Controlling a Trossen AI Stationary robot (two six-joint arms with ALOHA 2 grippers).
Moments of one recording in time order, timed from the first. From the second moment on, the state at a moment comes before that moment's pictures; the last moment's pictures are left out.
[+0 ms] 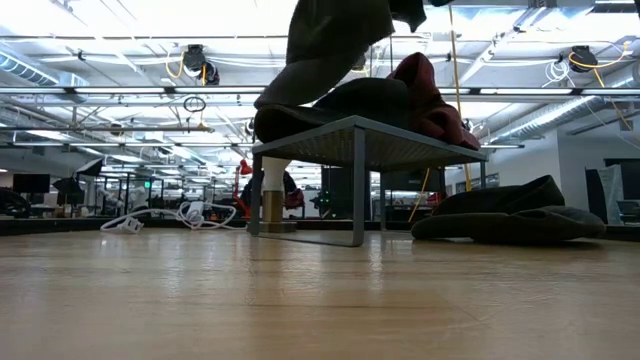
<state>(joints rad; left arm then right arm) -0.14 1.28 1.54 -0.93 0.42 -0.38 -0.50 1.68 1.65 -0.22 -1.09 0.96</state>
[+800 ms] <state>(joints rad) -0.14 1.28 1.54 -0.93 0.42 -0.37 -0.54 1.67 1.65 -0.58 -0.89 0.60</state>
